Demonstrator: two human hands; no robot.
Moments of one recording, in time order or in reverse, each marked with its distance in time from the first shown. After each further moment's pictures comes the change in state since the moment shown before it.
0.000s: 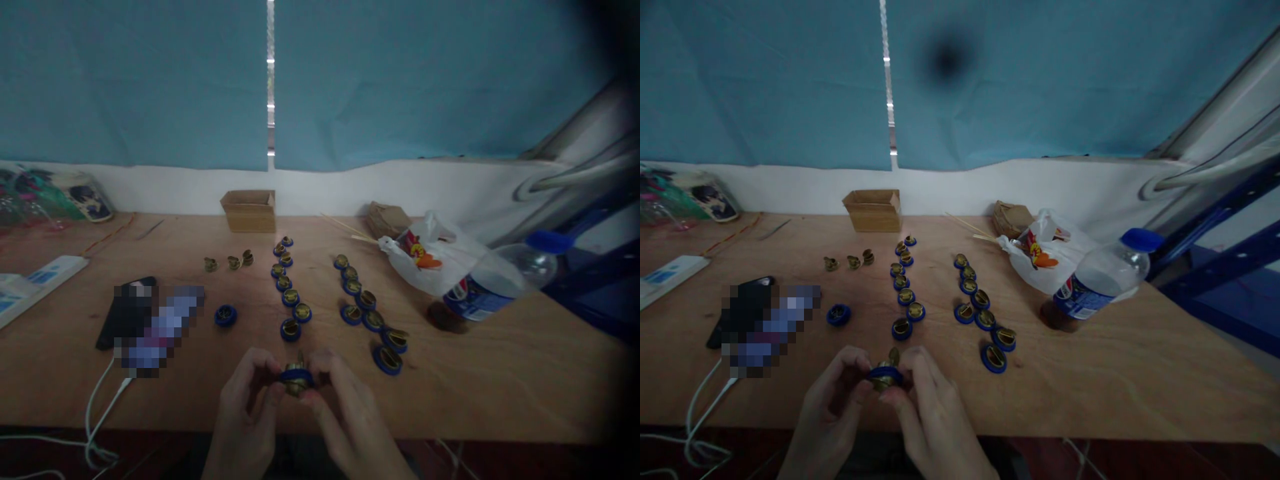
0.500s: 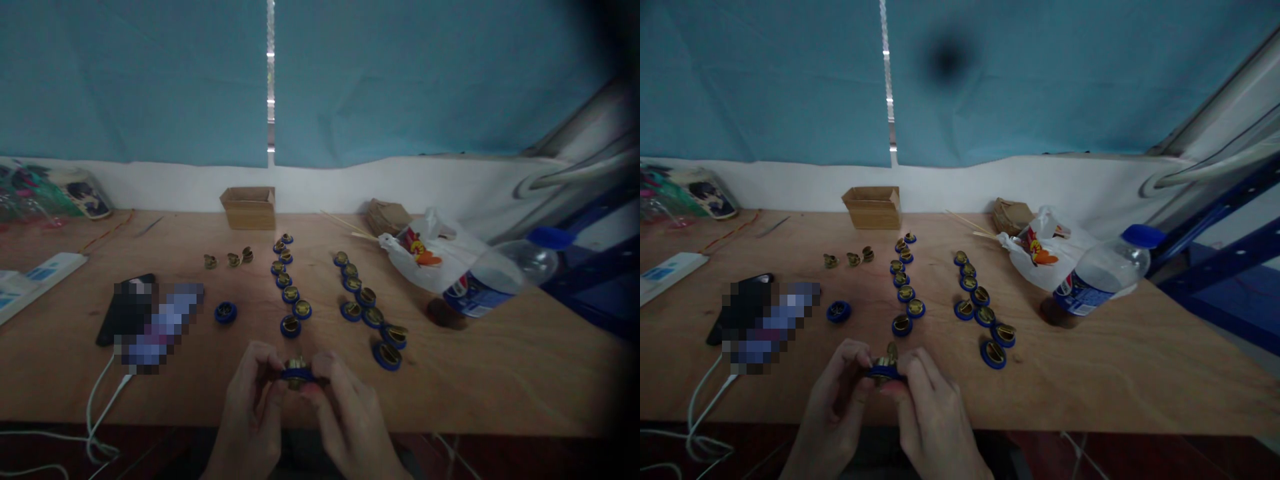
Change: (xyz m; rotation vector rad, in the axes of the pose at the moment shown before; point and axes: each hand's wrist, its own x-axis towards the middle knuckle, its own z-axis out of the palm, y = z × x) left_hand -0.001 0.004 0.003 -0.027 -0.024 0.052; right_hand -0.004 -0.001 0.005 -0.168 0.072 -0.100
